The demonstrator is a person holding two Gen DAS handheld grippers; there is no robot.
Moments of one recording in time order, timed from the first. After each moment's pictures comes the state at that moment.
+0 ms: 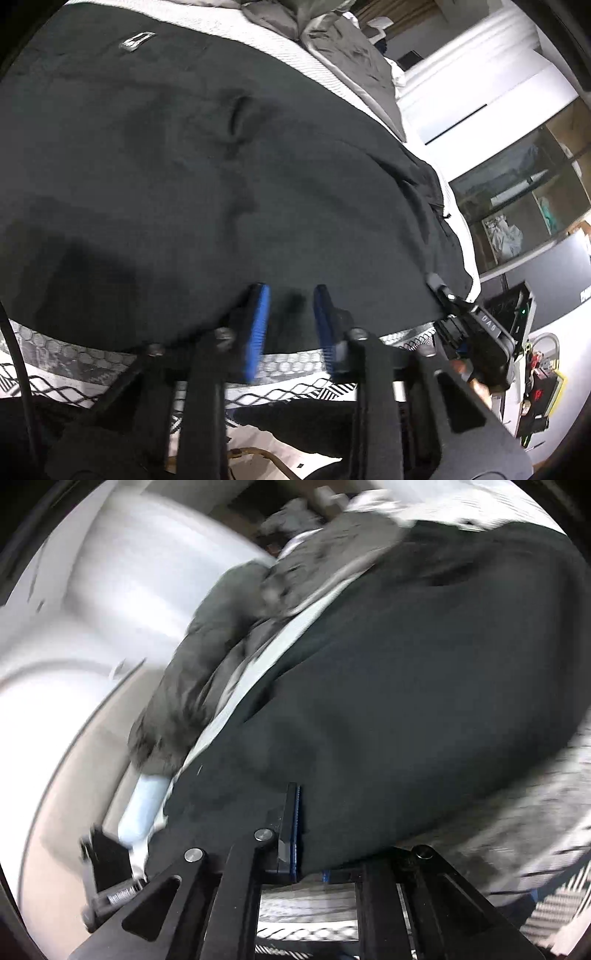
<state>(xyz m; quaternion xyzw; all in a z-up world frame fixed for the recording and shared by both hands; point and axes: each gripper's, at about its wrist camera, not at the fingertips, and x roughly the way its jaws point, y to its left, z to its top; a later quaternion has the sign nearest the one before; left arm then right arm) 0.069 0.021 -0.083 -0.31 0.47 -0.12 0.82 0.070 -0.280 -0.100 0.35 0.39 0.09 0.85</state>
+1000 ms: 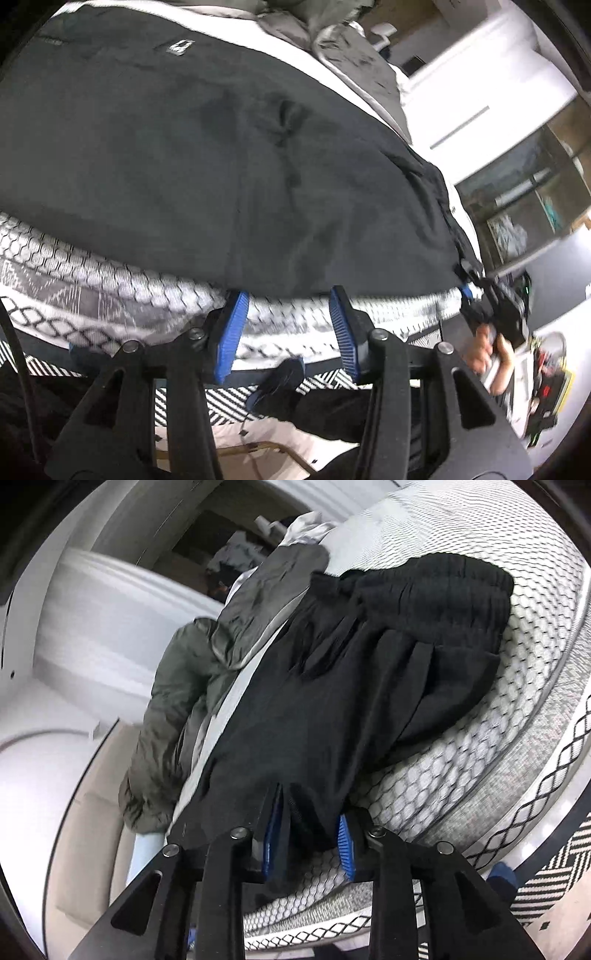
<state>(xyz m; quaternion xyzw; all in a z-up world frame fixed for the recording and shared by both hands) 0.040 0.046 -0.086 -0.31 0.46 -0.10 0.83 0.058 -0.368 -0.075 0.39 0.37 0.02 0.84</state>
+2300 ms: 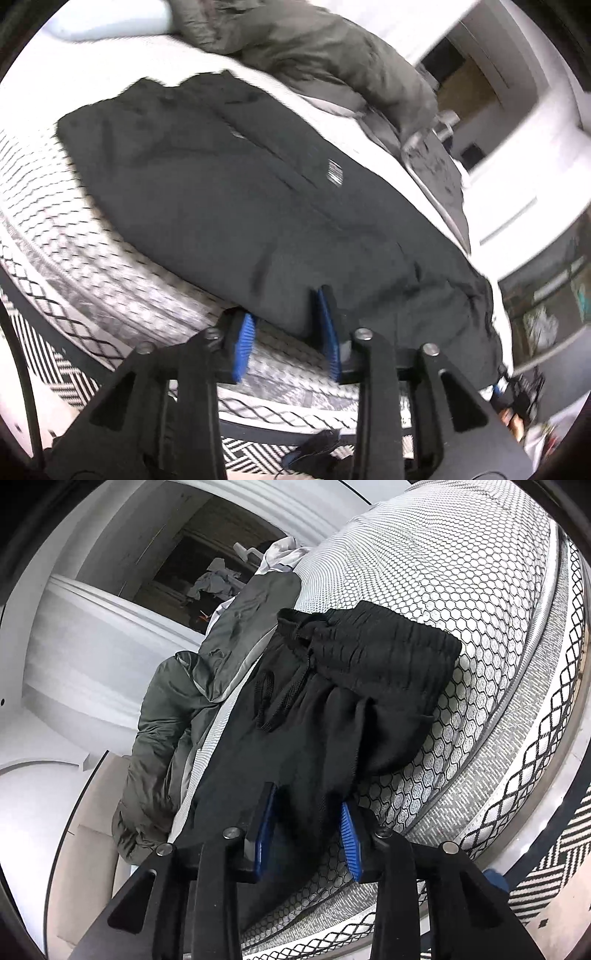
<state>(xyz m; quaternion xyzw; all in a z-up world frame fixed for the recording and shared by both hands) 0.007 0.223 -0.073 -0.36 0.36 0.07 0.86 0.039 -0.405 -0.070 0.41 0.34 -0.04 0.84</state>
